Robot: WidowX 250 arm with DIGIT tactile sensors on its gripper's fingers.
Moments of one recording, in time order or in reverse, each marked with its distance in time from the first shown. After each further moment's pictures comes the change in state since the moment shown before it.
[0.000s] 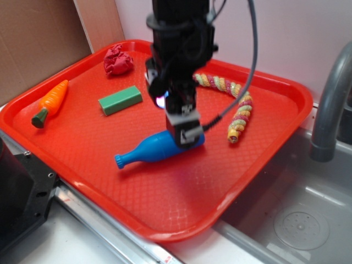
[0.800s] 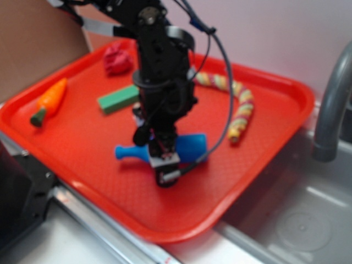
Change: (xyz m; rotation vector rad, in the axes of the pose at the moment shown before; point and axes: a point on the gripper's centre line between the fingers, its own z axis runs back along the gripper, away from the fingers) arm -0.019 0.014 -0.046 -0.013 0.015 -0.004
